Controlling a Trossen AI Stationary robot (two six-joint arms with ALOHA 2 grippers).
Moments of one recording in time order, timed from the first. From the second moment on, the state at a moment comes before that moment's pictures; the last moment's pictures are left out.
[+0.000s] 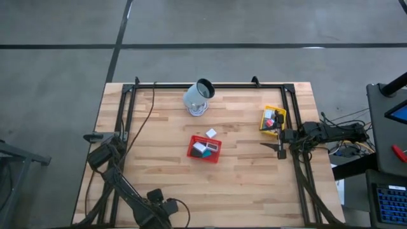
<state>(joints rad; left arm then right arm) -0.88 2.11 1.52 -0.97 -0.05 -1.23 0.15 0.00 0.11 -0.17 0.16 -0.18</state>
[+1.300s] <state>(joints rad) -0.94 2.10 1.45 -0.86 -0.33 -1.10 0.15 0.00 0.11 -0.18 0.16 -0.17</state>
